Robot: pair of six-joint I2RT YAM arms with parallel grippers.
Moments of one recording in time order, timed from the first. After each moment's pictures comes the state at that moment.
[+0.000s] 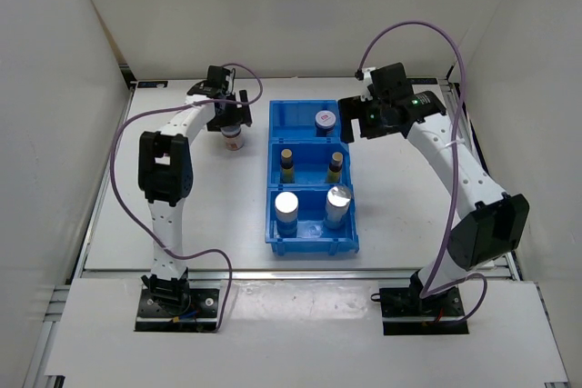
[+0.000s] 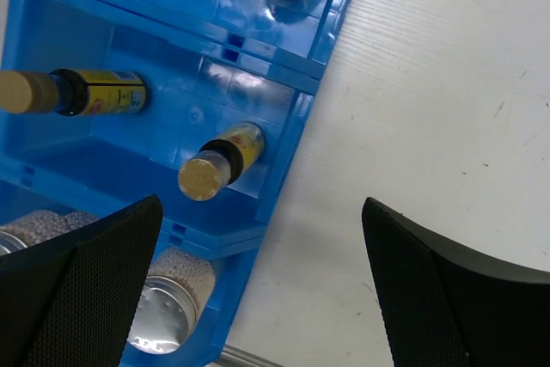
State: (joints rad) left arm -0.19 2.22 1.88 -0.63 0.01 -0.31; right arm 0.41 1.58 1.61 -0.91 -0.07 0.09
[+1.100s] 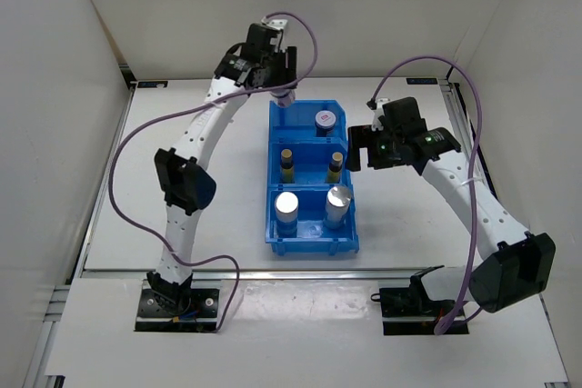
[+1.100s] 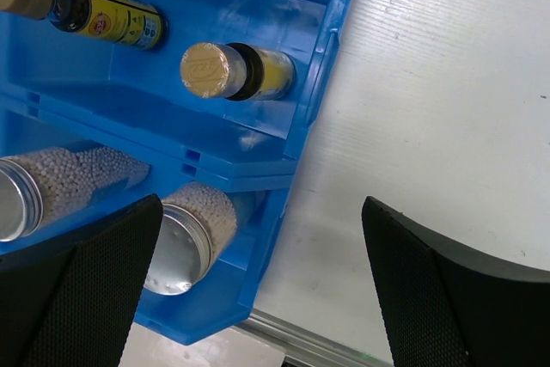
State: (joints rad) left arm -0.46 2.21 2.46 -0.85 -0.04 -0.26; right arm 0.41 1.31 1.26 -0.82 -0.14 0.20
